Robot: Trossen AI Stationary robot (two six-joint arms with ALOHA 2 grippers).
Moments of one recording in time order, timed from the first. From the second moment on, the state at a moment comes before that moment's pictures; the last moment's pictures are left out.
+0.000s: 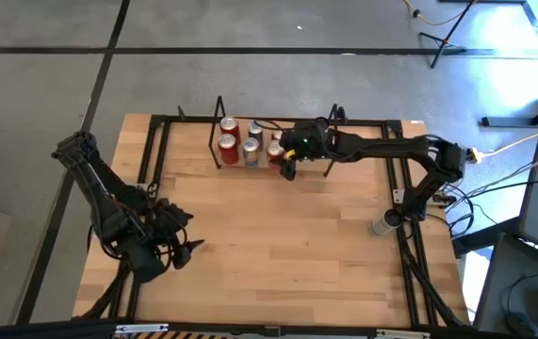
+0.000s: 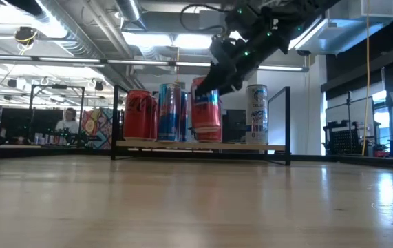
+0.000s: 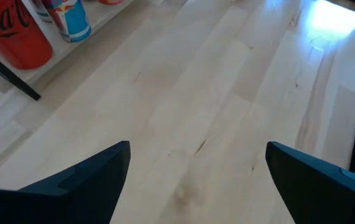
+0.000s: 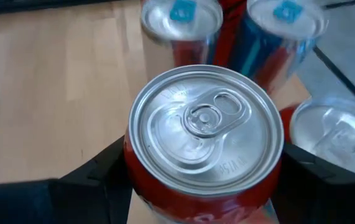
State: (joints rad) left arm -0.87 1.27 1.17 -1.18 -0.77 -1.35; right arm -0.32 1.67 1.14 -0.07 -0.04 -0.06
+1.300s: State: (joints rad) left arm -0.80 1.27 1.17 -1.17 -0.74 -1.30; right arm -0.34 1.69 1.10 -0.04 0.09 -0.12
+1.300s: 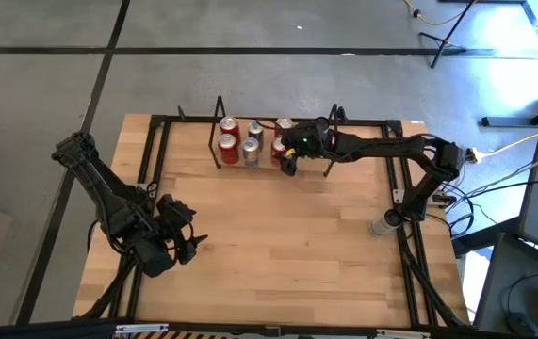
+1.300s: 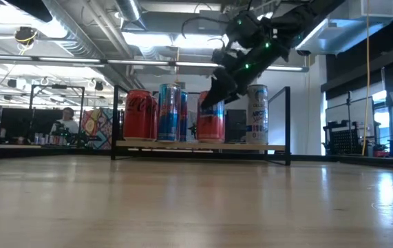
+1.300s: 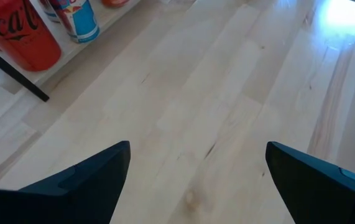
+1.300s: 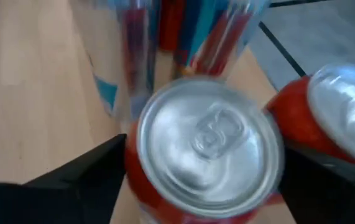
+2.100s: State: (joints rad) left arm -0.81 1.27 1.17 -1.17 -0.74 -1.24; right arm 0.09 1.40 1.56 -1.18 0.14 0.43
